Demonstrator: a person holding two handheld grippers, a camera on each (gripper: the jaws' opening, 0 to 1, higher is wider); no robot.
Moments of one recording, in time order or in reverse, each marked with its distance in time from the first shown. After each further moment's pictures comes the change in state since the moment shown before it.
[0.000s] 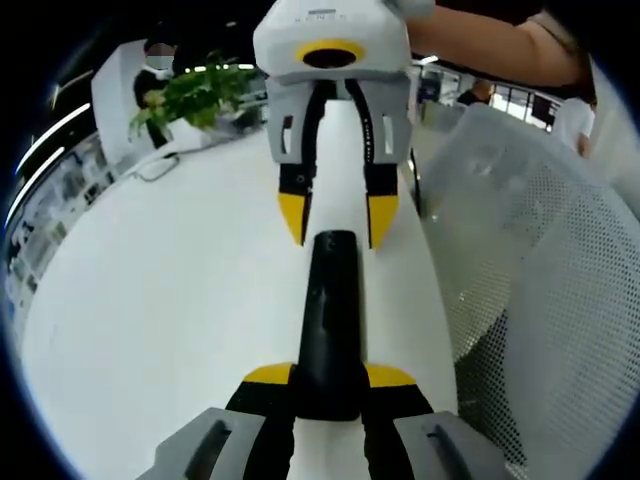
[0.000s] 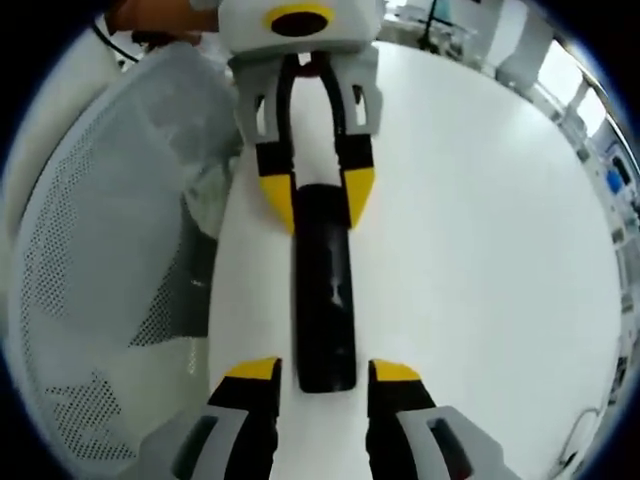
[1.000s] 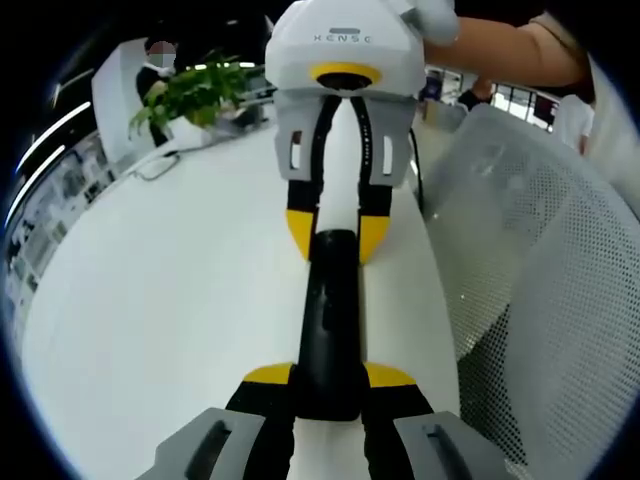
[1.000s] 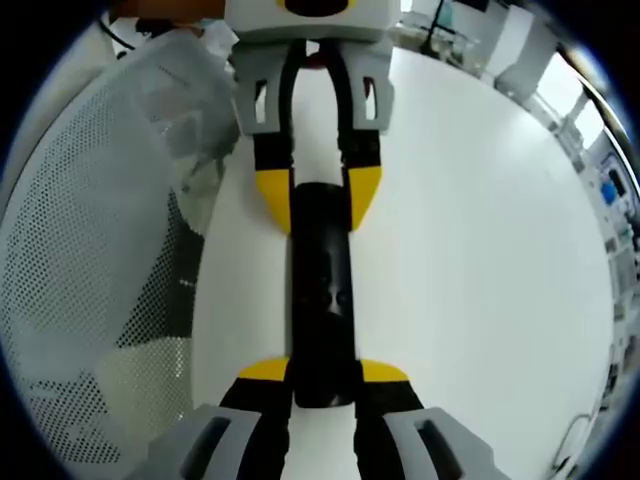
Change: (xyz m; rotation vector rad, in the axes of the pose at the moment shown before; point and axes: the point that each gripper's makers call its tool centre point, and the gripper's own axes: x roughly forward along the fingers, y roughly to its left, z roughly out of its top) left arm 0.004 -0.001 0.001 -0.003 0.008 0.003; right arm 0.010 -0.005 -0.002 -0.036 -0.013 -0.055
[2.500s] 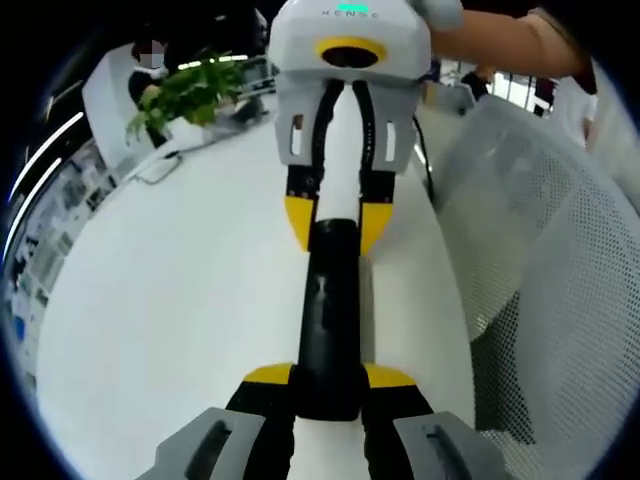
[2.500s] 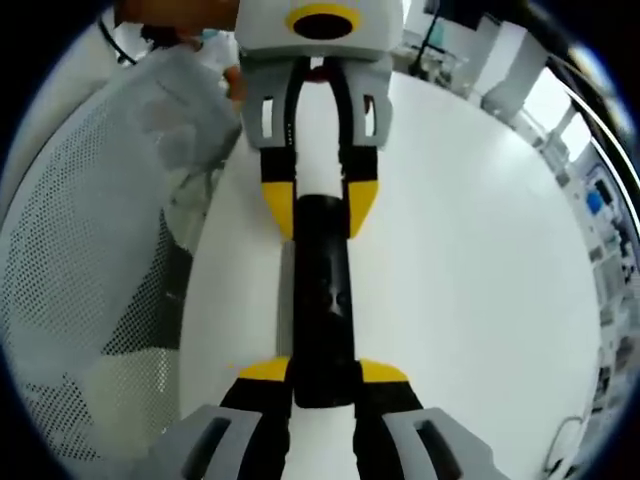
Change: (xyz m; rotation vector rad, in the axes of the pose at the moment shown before) left arm -0.012 0.020 0.009 0.051 0.067 0.042; right arm -0.018 -0.018 0.010 -0.013 -0.081 -0.078
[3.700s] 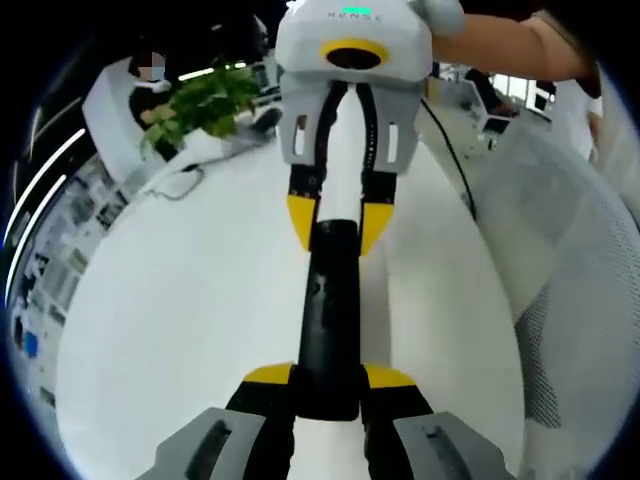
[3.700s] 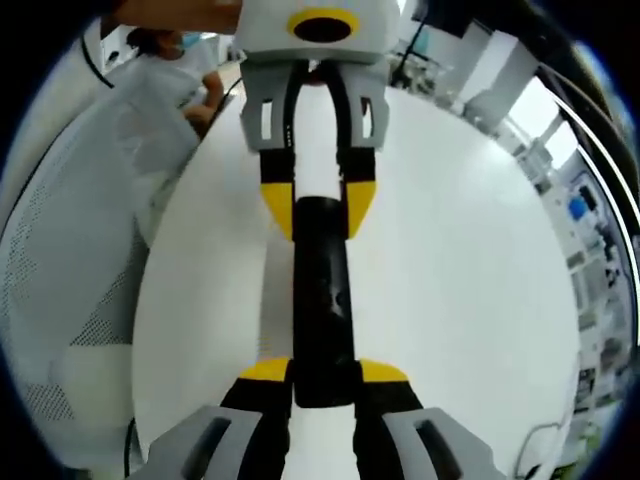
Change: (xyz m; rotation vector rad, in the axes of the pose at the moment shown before) left arm -0.014 0.074 0.020 0.048 -0.006 0.057; right arm -0.023 -0.072 0.005 -0.011 -0.017 -0.085
